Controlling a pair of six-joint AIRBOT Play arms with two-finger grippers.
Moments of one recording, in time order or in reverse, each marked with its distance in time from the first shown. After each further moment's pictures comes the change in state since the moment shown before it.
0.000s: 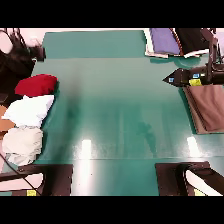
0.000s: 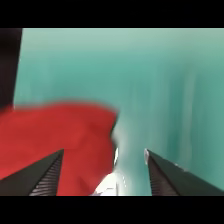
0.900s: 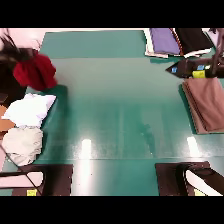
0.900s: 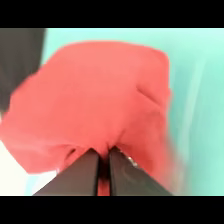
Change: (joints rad) left arm 0.071 0.016 0.158 -0.035 -0.008 0.064; right arm 0.000 -0.001 0.088 0.026 -0.079 0.000
